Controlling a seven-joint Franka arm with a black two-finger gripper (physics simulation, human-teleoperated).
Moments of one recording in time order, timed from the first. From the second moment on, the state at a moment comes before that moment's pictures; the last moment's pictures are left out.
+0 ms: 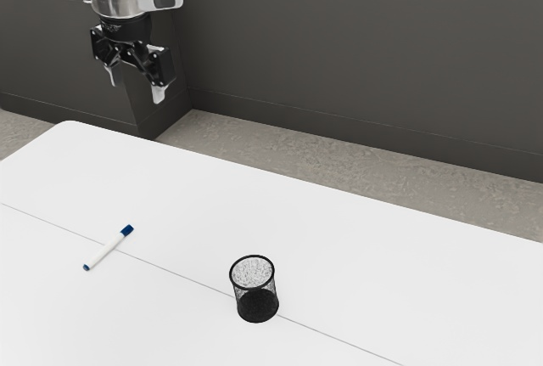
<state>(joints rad) -0.21 -0.09 0.13 -1.62 0.19 1.55 -0.06</state>
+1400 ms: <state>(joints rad) -0.16 0.03 0.42 -2.45 0.11 2.48 0.06</state>
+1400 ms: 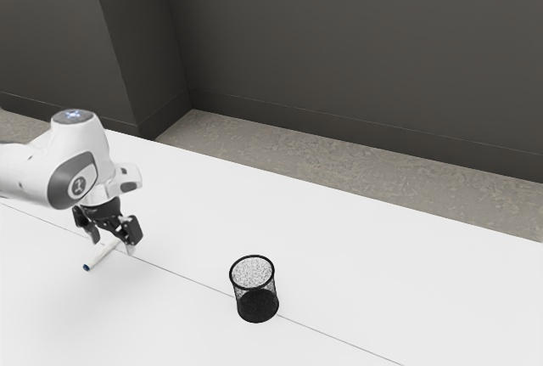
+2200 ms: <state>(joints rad) 0.04 0.27 0.25 -2.23 -0.04 2.51 0.29</state>
